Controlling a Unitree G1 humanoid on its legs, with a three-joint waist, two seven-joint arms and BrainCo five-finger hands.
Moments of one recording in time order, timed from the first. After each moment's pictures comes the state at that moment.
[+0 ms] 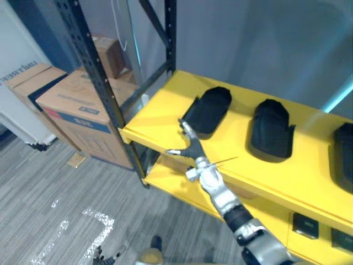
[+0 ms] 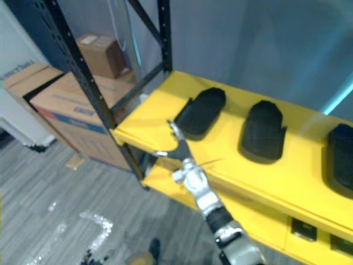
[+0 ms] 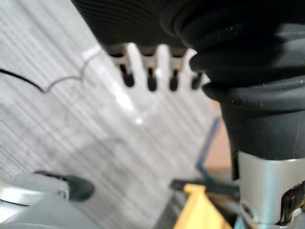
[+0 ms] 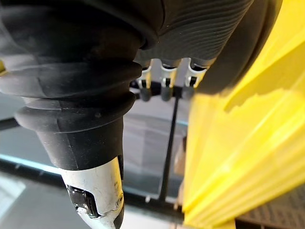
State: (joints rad) left arm 0.31 0.03 0.26 0.85 -0.11 -0.30 0.21; right arm -0.46 -0.01 0.38 0.52 -0.08 -0.30 -0.17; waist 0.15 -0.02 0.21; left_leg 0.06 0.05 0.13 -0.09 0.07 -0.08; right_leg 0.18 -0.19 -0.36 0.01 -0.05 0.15
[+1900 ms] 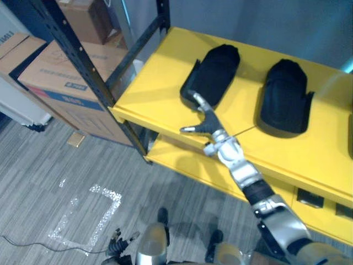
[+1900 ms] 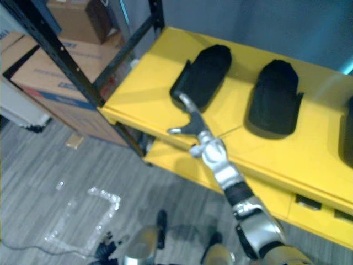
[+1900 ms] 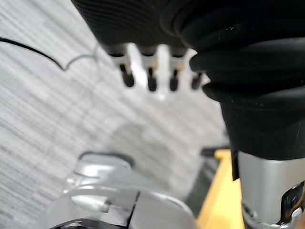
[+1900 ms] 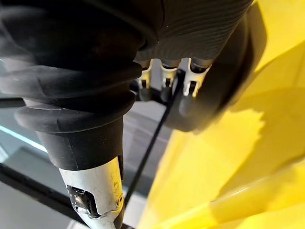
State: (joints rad) left arm 0.19 0.08 0.10 0.88 -0.20 -0.22 0.11; right arm -0.66 -0.24 0.33 0.49 -0.17 -0.28 -0.11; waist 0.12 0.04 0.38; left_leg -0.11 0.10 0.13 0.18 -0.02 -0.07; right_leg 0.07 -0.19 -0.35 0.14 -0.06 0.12
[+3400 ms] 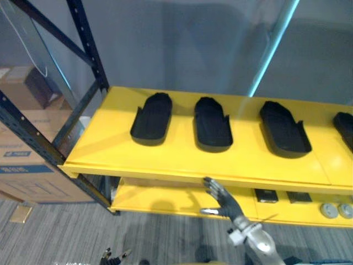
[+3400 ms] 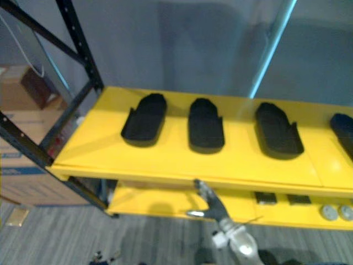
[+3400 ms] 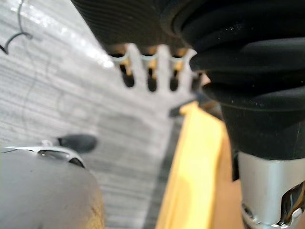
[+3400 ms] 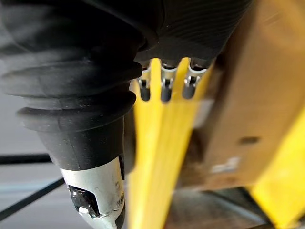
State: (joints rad) left arm 0.22 0.11 0.11 1.00 -0.17 -0.18 0.15; right arm 0.35 -0.26 0.15 0.11 0.10 -0.13 0.29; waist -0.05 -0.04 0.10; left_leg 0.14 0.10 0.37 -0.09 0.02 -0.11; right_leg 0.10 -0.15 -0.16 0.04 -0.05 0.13
